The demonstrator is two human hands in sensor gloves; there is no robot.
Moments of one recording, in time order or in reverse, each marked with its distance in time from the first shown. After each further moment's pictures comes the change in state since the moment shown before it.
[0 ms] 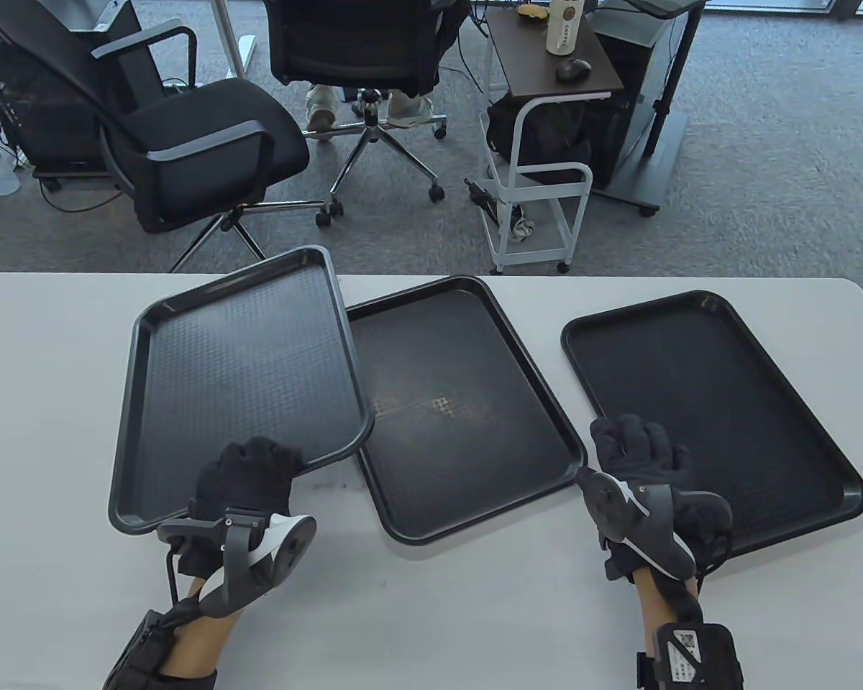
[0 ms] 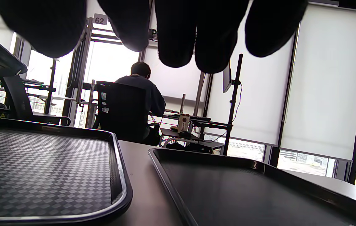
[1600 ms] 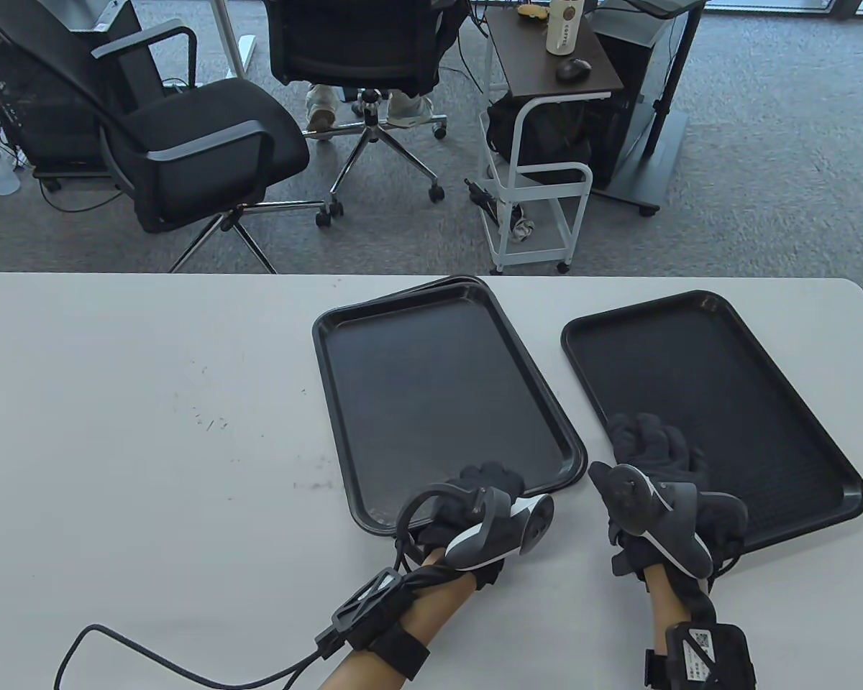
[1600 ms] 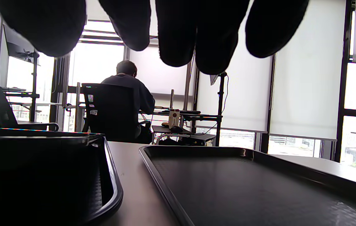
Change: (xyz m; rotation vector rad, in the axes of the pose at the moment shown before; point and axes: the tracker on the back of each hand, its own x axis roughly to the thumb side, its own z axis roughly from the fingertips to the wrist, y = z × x) left_hand 0.232 -0.049 -0.039 -0.532 -0.267 0.173; right_hand -0.015 -0.001 -0.001 0.029 0.074 -0.060
